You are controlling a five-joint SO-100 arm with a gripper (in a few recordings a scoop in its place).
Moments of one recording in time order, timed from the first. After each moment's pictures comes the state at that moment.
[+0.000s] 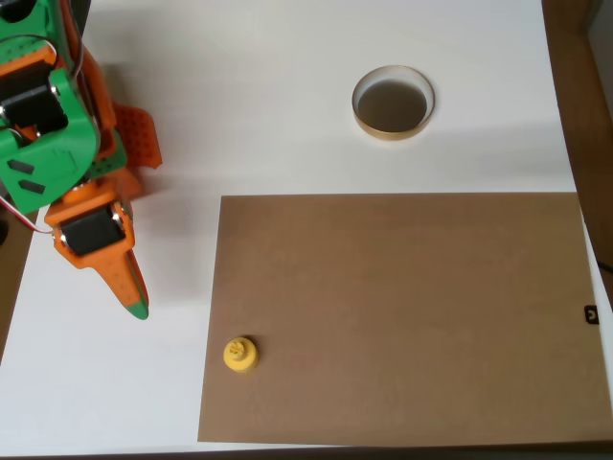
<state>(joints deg) 21.7 186.0 168.8 61.3 -5.2</state>
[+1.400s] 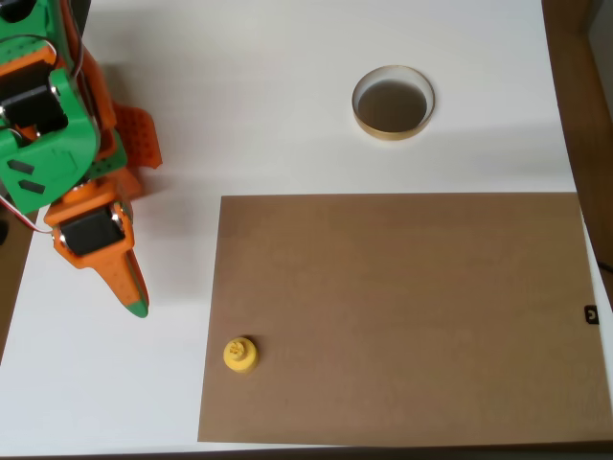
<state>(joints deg) 21.7 186.0 168.8 61.3 -4.3</state>
